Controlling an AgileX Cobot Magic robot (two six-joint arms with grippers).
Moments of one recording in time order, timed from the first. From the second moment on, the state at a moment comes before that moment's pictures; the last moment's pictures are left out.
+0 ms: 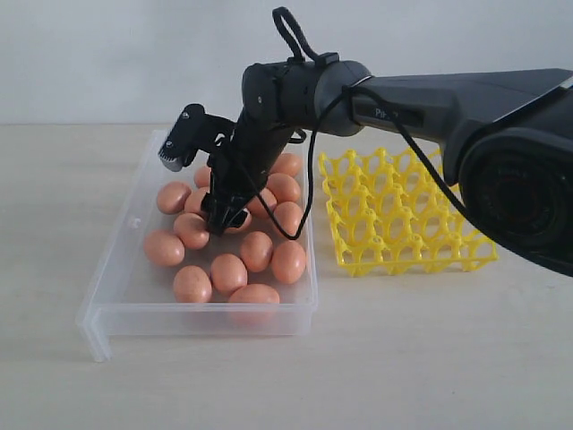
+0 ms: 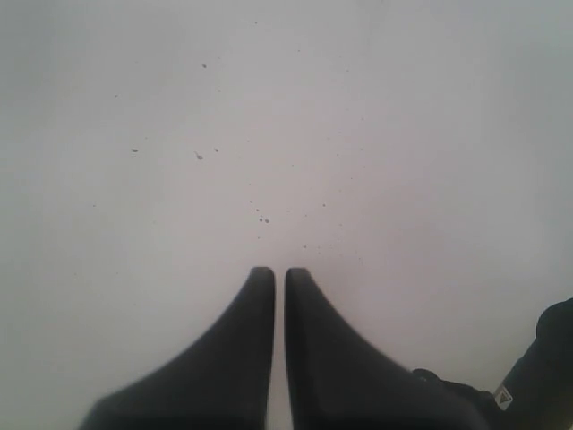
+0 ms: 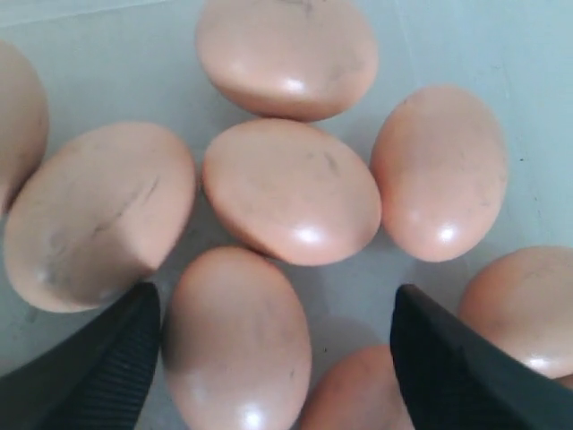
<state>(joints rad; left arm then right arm) -0.03 0.00 0.00 0.16 -0.29 -0.23 0.51 2.39 -1.99 0.18 0.74 -0.78</state>
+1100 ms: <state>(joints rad) -0.03 0.00 0.00 0.16 -0.29 -0.23 0.51 2.42 -1.99 0.20 0.64 -0.72</state>
